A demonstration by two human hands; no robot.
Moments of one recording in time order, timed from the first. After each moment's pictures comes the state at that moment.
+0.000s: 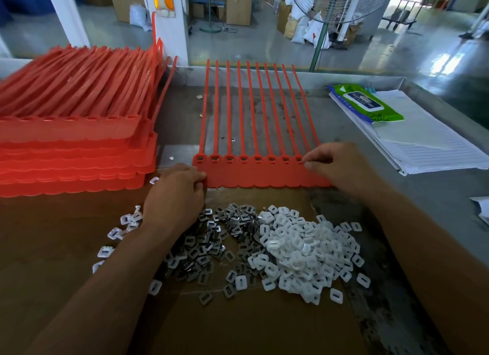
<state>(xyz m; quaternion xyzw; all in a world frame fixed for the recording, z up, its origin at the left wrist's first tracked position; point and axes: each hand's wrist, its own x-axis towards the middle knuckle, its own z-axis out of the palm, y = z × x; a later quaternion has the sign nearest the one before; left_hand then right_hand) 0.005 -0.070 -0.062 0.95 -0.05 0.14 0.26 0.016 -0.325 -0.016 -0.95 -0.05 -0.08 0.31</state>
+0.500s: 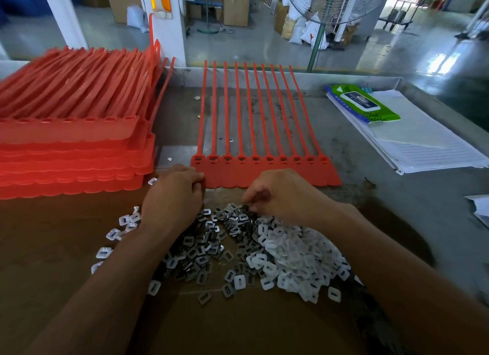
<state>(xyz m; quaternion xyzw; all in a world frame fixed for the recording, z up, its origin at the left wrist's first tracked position) 0.004 -0.071 -0.062 0.95 -0.05 0.14 0.26 -0.009 -0.256 -0.022 -0.94 -0.23 0.06 0.26</state>
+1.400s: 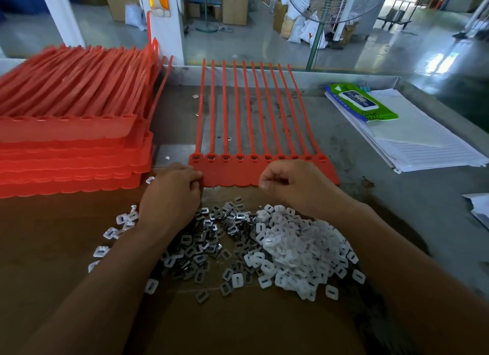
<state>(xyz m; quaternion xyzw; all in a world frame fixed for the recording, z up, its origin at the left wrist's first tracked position) 0.005 -0.070 -0.063 0.95 -0.05 0.14 0.26 -0.011 -0.275 -0.018 -0.93 -0.17 0.02 0.33</state>
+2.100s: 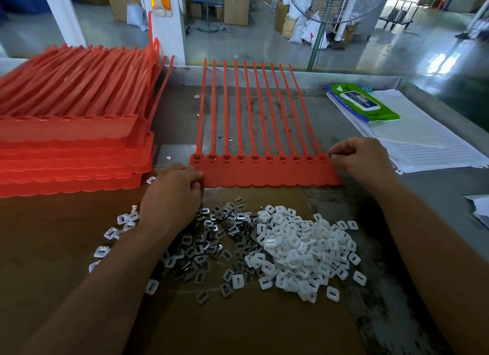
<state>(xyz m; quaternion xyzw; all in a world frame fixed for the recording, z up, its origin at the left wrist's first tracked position) 0.005 -0.071 -0.062 0.95 -0.05 0.14 0.26 0.029 -0.363 -0.027 -0.93 0.12 -0.14 0.33</state>
